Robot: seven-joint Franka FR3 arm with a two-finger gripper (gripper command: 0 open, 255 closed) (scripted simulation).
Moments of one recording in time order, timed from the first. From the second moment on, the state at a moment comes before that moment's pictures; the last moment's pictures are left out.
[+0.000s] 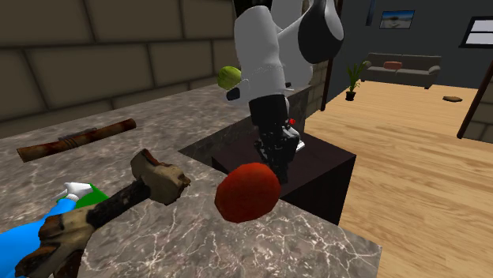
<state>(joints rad) 0.51 -0.28 0.34 -2.69 0.91 2.75 0.16</state>
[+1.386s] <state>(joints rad) 0.41 -0.51 0.34 -2.58 0.68 2.43 0.40</state>
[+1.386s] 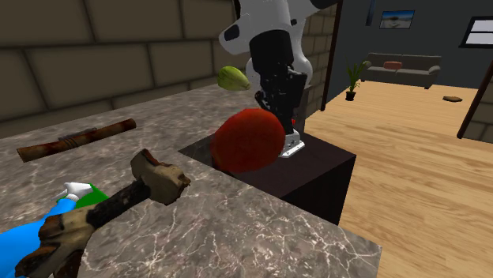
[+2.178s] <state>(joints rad) 0.32 -0.61 0.12 -2.63 0.60 2.27 0.20</state>
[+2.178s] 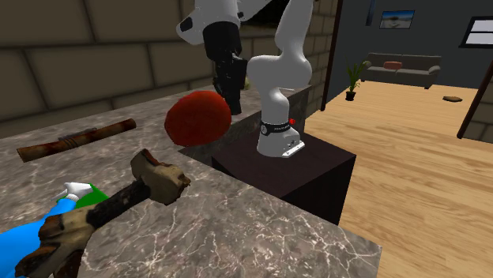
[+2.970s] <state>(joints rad) 0.18 -0.55 -0.16 -2.55 0.47 2.11 -0.08</state>
